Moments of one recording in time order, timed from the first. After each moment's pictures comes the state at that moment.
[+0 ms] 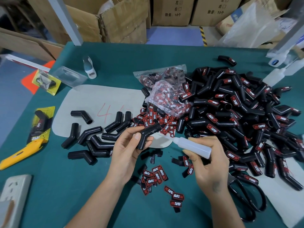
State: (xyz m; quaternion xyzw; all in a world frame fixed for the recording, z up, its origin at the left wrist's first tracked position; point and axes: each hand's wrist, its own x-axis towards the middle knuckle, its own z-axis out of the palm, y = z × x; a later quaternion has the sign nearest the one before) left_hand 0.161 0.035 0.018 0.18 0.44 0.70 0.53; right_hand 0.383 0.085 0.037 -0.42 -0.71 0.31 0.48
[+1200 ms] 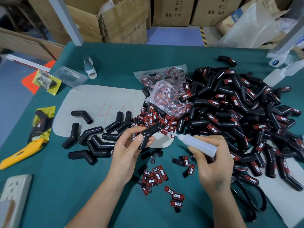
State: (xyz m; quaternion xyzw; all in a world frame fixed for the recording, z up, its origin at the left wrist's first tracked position) left_hand 0.164 0.034 0.020 0.23 0.44 0.70 0.51; right_hand 0.384 0.090 0.038 -0.43 -0.70 0.29 0.49
